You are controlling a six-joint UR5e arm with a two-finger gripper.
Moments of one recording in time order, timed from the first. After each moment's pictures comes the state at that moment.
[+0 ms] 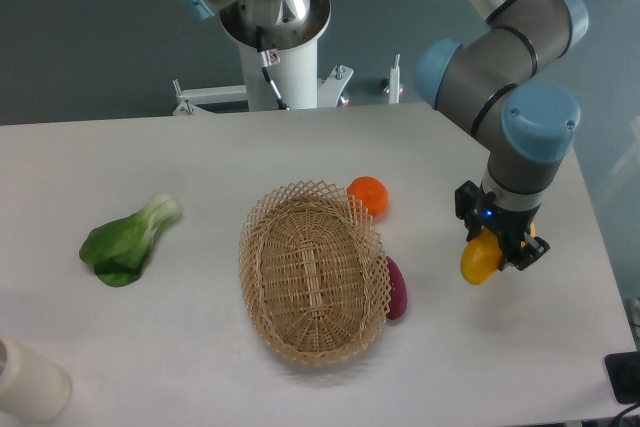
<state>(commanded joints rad) 2.66 -2.06 -1.43 -1.11 1.56 1.57</state>
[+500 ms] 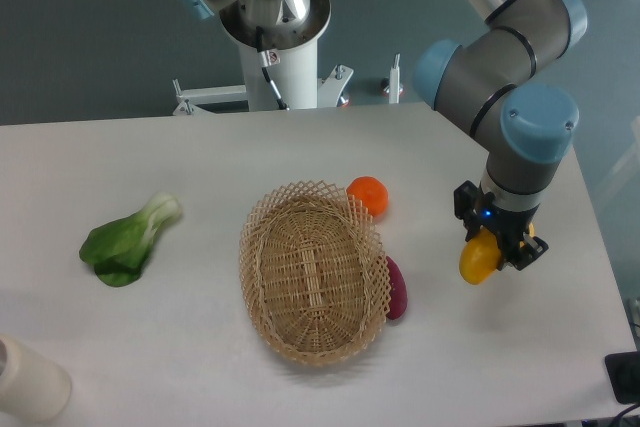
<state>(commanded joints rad) 2.66 -2.06 -1.44 -1.11 1.56 1.56</state>
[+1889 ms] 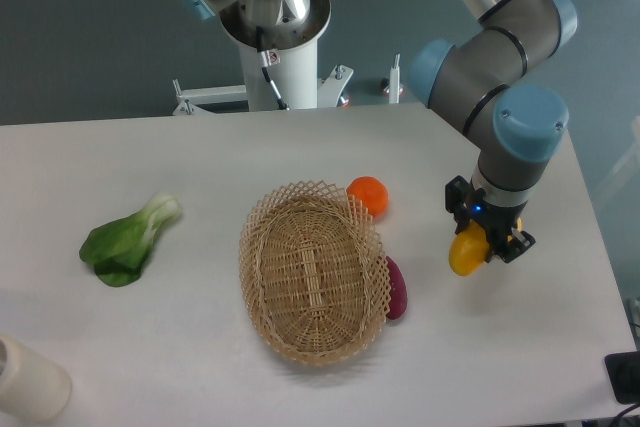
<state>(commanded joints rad) 2.67 -2.01 -1.60 -1.05 1.56 1.64</state>
